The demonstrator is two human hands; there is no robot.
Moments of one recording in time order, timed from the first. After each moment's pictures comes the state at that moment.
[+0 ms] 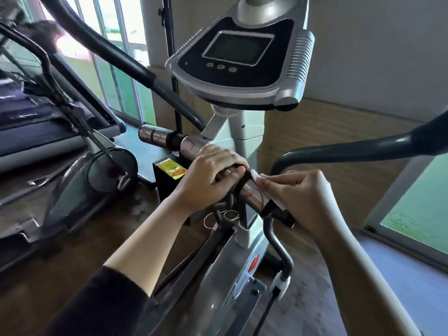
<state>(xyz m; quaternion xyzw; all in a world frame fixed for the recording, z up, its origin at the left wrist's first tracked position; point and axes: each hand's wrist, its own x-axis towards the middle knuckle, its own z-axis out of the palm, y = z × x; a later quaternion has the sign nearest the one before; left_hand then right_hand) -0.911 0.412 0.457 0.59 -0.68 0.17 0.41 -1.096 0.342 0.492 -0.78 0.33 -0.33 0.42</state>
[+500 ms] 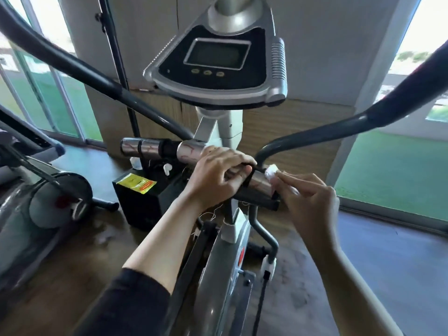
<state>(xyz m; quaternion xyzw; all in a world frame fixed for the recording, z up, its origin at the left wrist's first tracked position) -0.903 0.419 0.461 0.55 -0.71 0.12 0.41 -1.089 0.403 0.458 -0.64 0.43 -0.55 0.31</state>
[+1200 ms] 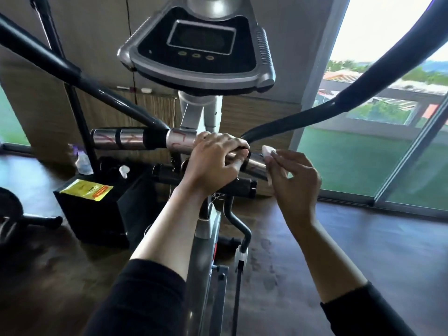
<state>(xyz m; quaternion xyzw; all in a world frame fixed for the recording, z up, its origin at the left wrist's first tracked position) -0.897 0.410 0.452 0.53 -0.71 0.10 0.44 -1.059 0.411 0.438 -0.62 0.43 -0.64 0.11</state>
